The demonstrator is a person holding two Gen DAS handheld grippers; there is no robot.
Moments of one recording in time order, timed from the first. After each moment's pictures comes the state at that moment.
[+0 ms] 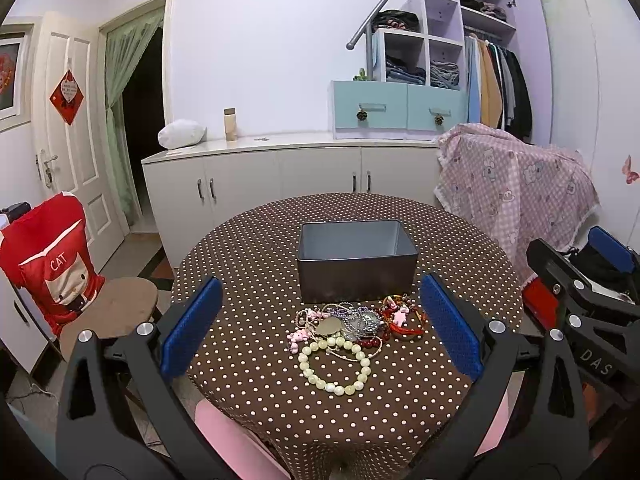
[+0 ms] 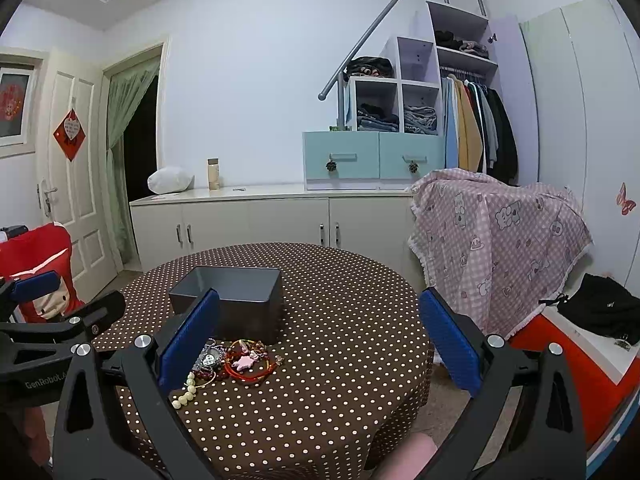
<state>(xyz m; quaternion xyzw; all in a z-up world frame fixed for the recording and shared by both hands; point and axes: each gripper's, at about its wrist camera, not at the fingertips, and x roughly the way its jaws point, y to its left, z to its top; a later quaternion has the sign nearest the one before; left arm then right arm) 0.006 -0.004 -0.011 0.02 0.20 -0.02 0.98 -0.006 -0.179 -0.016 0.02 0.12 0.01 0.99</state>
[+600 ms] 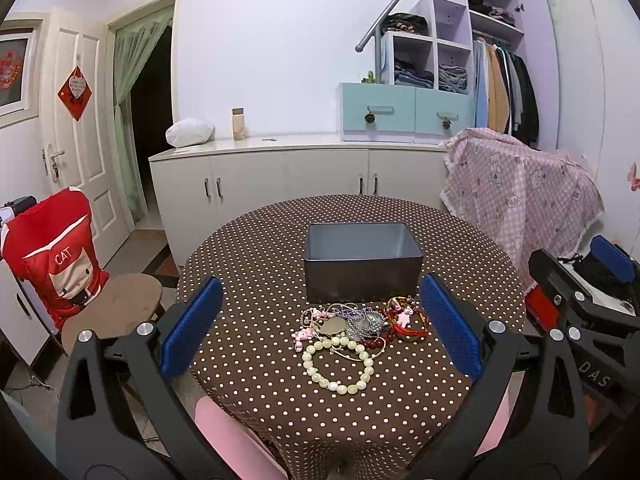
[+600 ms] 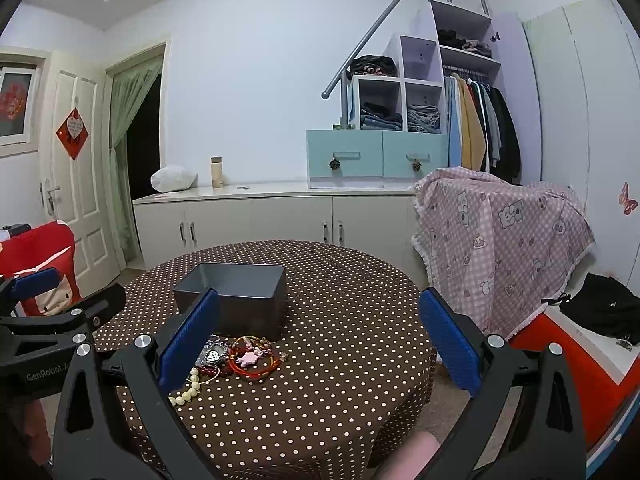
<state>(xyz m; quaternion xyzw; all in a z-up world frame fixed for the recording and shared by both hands) 0.002 0.000 -0.007 0.01 0.19 -0.01 0.98 -0.008 -0.176 -0.019 0.02 0.12 0.01 0.99</state>
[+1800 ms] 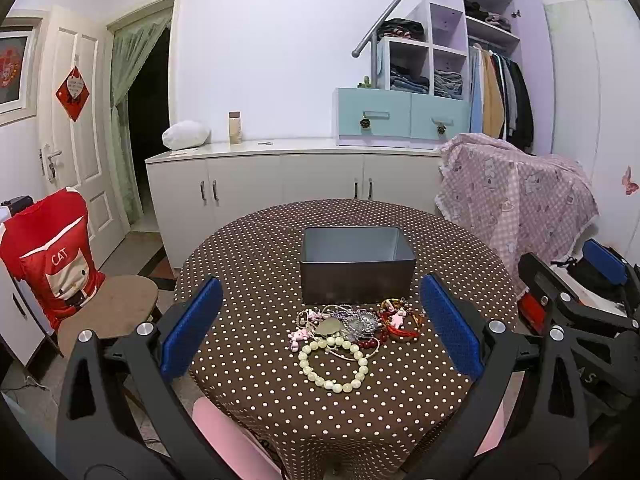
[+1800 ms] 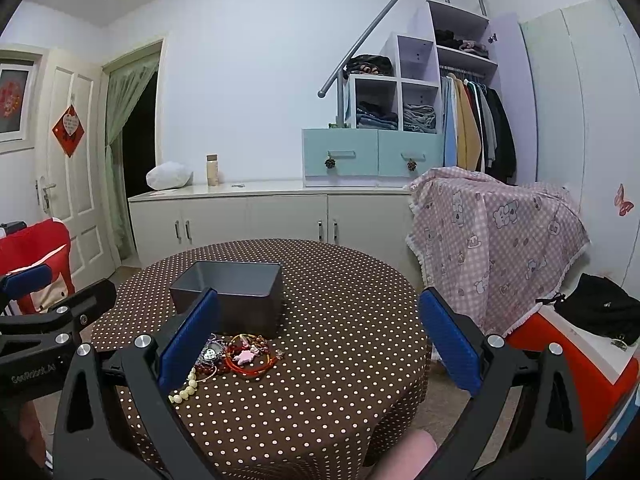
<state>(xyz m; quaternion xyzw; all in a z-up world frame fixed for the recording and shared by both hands) -0.002 0.000 -0.004 0.01 0.19 -0.02 0.98 -0.010 -0.173 -0.017 0.01 0.12 0.00 0.99</state>
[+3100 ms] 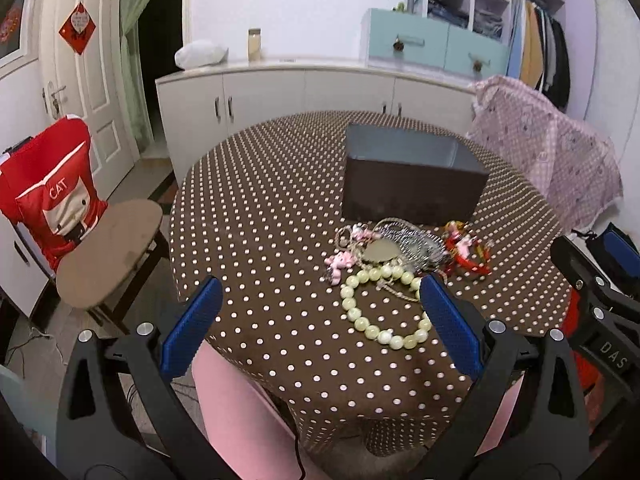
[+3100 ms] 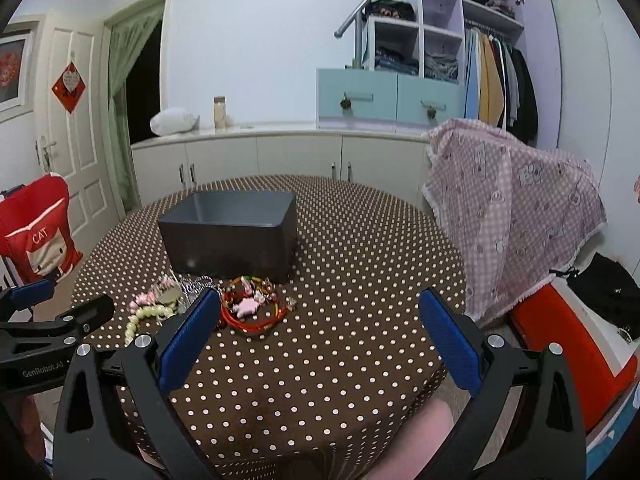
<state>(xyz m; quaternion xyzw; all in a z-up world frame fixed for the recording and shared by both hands) 0.046 0.037 -0.077 -0.02 0.33 0.02 0.94 0.040 -0.155 -0.071 0.00 0.23 0.02 0.97</state>
